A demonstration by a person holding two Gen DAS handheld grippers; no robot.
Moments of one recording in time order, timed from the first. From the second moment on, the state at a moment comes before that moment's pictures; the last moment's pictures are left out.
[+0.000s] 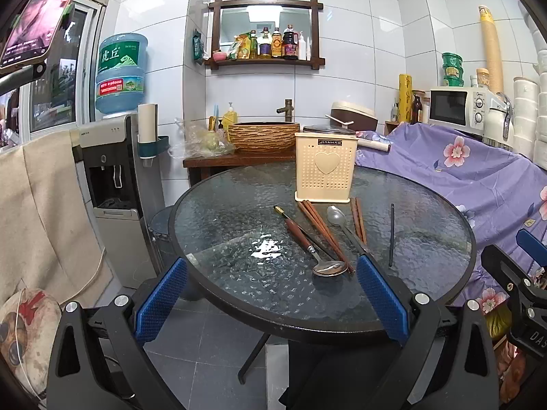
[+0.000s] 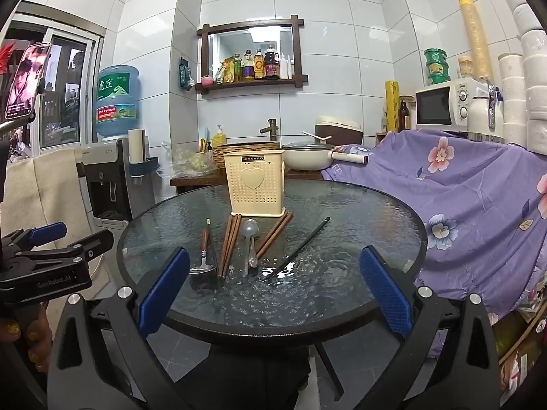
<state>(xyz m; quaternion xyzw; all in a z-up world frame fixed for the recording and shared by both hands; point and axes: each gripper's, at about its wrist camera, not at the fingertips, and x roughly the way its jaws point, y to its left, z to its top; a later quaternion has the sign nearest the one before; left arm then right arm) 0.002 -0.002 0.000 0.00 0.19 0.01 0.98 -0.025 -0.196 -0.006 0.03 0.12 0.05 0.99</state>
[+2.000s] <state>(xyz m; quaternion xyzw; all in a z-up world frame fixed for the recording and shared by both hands) -0.001 -0.001 -0.002 0.00 0.19 0.00 0.98 -0.025 -0.190 -0.009 0.03 0.13 0.05 0.99</state>
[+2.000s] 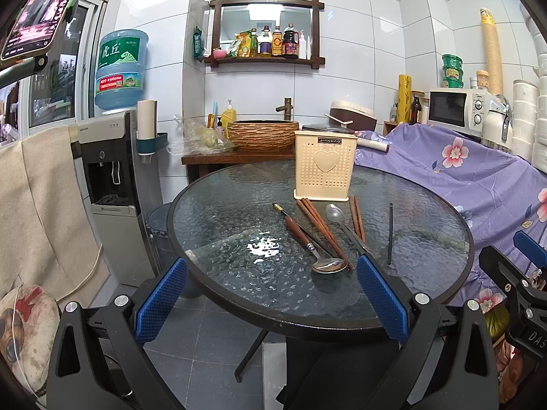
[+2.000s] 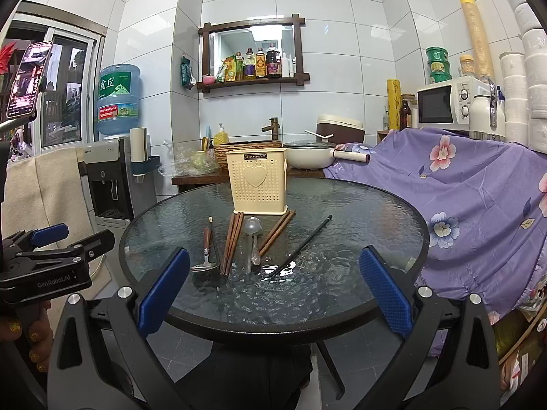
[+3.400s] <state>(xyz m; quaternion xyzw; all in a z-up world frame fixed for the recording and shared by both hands) 0.113 0.020 -0.038 0.01 0.33 0.02 0.95 0.098 -0.206 -0.036 0.01 0.28 0.05 0.96</state>
